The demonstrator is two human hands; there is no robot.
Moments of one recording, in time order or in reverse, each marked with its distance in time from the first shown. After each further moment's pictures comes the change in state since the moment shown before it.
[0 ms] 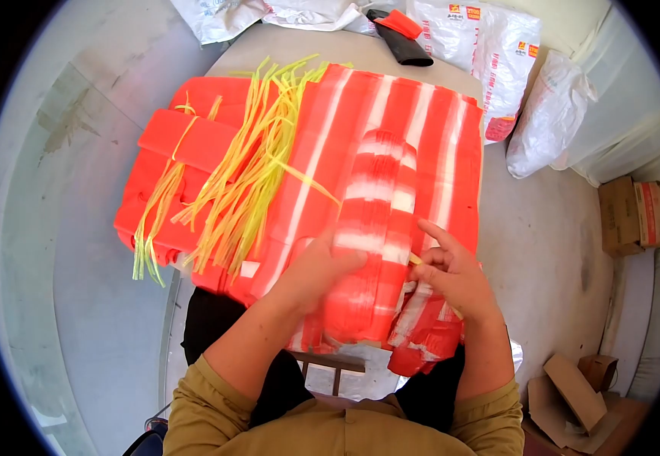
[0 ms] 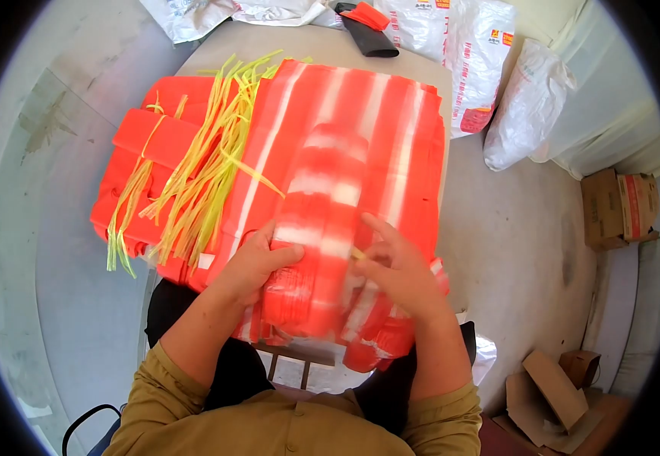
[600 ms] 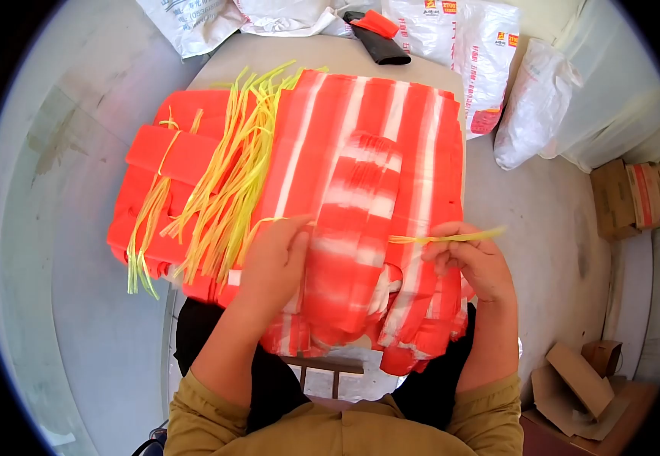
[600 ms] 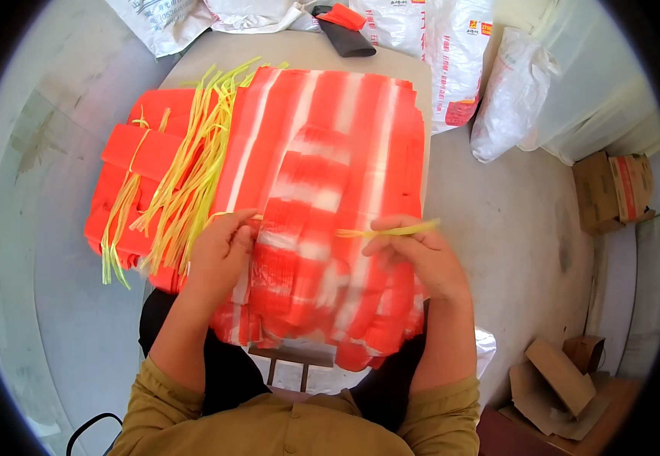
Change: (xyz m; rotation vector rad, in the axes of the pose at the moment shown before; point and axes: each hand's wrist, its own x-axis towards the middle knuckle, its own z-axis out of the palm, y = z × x) left_hand -0.007 0.017 -0.024 1.070 0.306 0.492; right_hand -0.014 -0.014 -0.051 0.222 0.062 -0.051
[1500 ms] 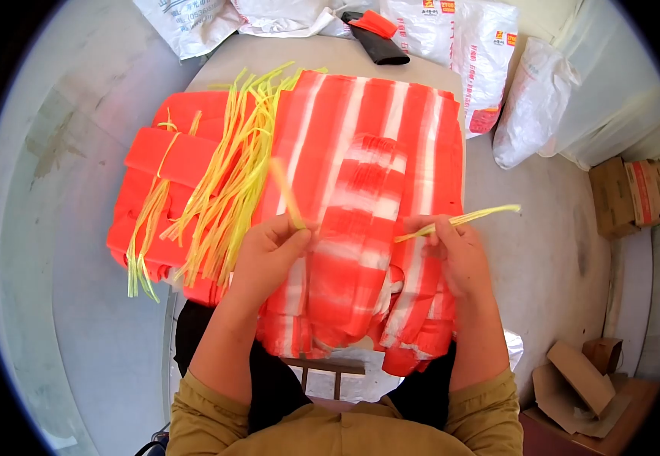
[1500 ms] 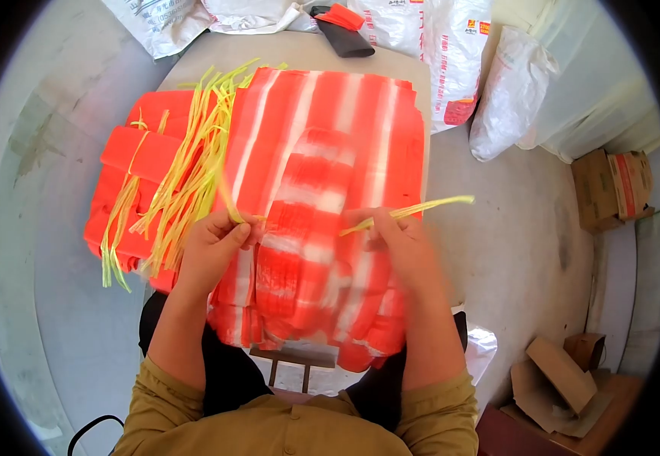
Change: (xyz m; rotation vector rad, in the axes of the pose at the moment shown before) left_hand 0.012 -0.009 -0.005 -0.647 -0.095 -0.115; right_hand 0.027 0.017 0.032 -0.132 0.223 -0.086
